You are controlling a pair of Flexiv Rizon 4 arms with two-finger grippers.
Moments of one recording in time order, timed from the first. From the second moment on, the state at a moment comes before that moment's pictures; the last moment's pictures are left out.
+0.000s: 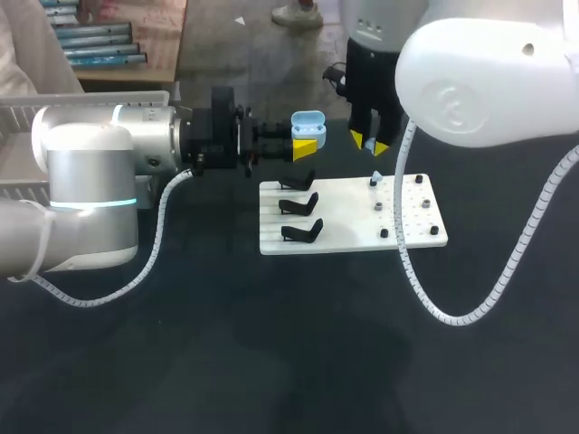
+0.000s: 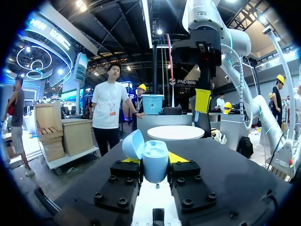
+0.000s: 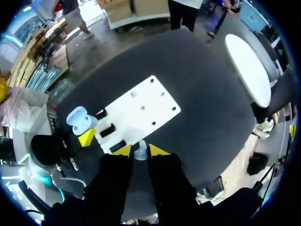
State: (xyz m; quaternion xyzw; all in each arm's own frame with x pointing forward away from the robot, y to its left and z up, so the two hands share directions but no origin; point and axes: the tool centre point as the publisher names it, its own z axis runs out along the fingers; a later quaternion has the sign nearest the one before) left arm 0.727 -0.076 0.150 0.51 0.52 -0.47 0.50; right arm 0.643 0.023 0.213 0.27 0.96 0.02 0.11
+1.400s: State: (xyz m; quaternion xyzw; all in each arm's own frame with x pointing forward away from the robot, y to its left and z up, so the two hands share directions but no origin) left arm 0.727 -0.076 0.150 0.51 0.52 -0.47 0.50; right arm 0.702 0.084 0.217 0.14 0.98 -0.01 0.10
